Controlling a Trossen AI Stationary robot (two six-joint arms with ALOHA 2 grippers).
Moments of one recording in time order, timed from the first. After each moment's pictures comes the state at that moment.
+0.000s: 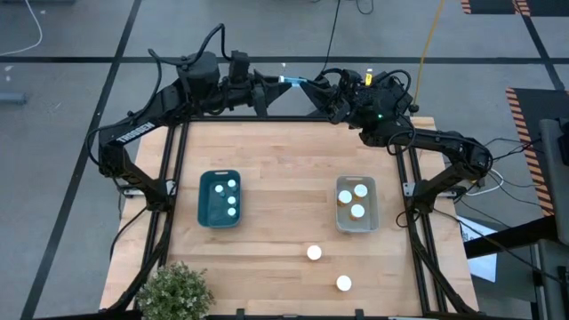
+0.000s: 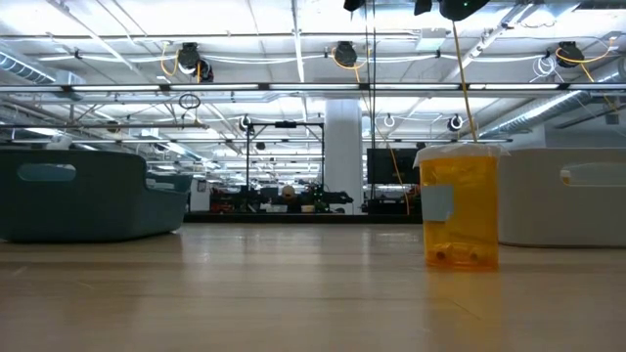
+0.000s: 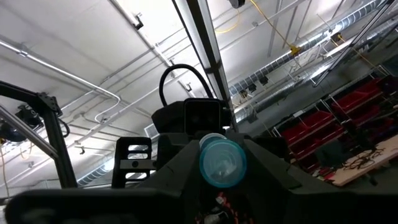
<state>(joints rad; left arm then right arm) 0.31 1.54 1.91 -0.40 0.01 -0.45 -0.40 1.50 1.19 0.98 -0.22 0.78</state>
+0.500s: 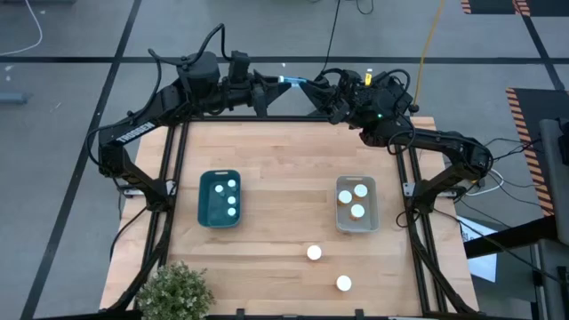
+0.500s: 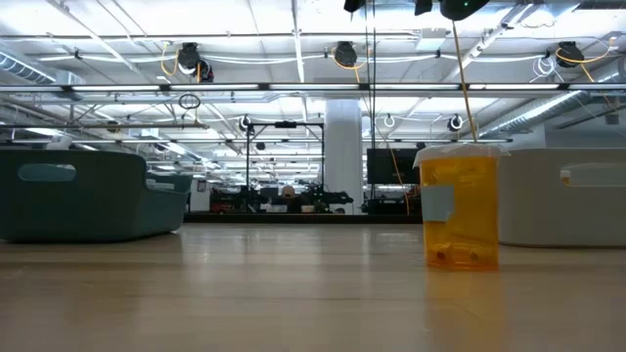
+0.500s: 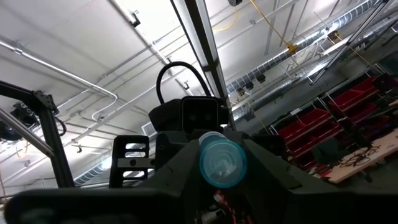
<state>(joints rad) 0.31 1.54 1.91 -0.40 0.01 -0.45 -0.40 1.50 1.19 0.96 -0.21 0.77</state>
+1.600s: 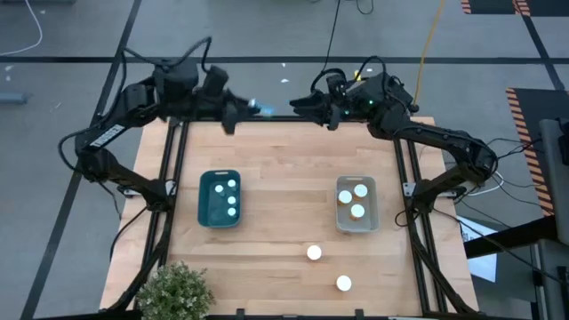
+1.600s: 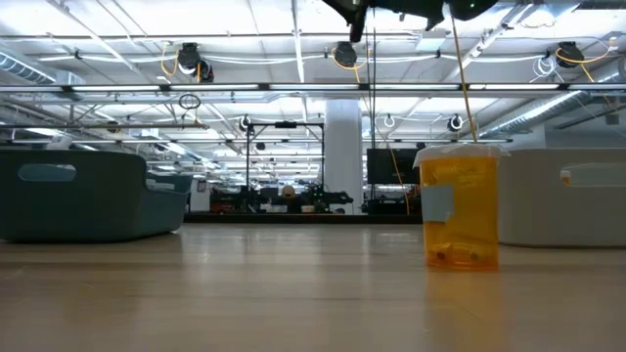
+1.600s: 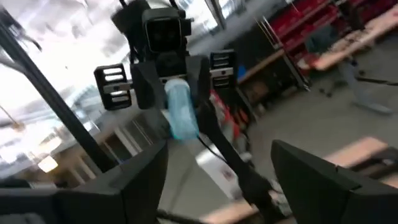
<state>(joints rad) 0.32 1.39 1.91 -0.87 0.10 -0.45 -0.49 1.45 1.19 0.53 -0.58 0.78</state>
